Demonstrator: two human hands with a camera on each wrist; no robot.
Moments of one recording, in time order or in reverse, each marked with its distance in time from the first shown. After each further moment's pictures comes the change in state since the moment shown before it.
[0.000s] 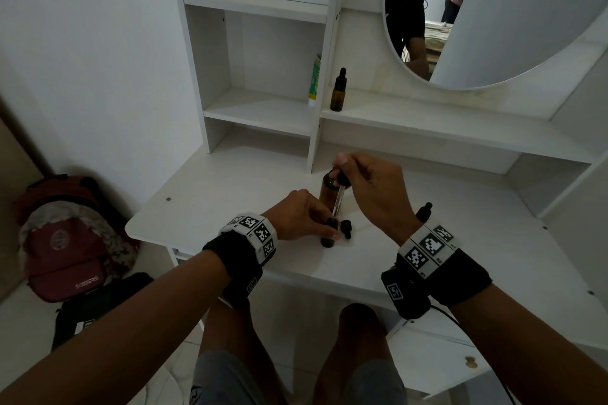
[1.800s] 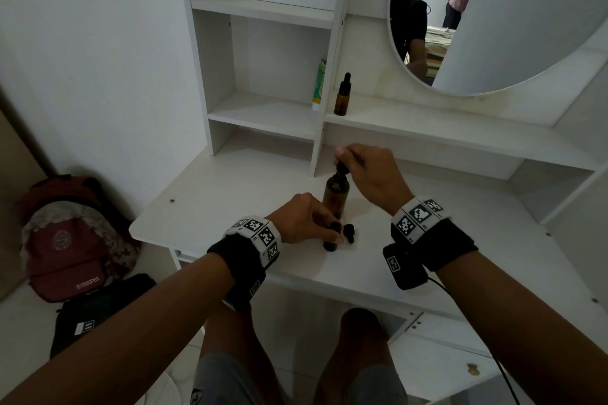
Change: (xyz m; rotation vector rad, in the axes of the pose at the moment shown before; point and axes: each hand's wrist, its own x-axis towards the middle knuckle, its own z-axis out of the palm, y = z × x) left_hand 0.000 0.000 -0.001 -0.062 -0.010 -0.006; right_hand 0.044 0.026 0.002 -0.305 -0.143 -0.026
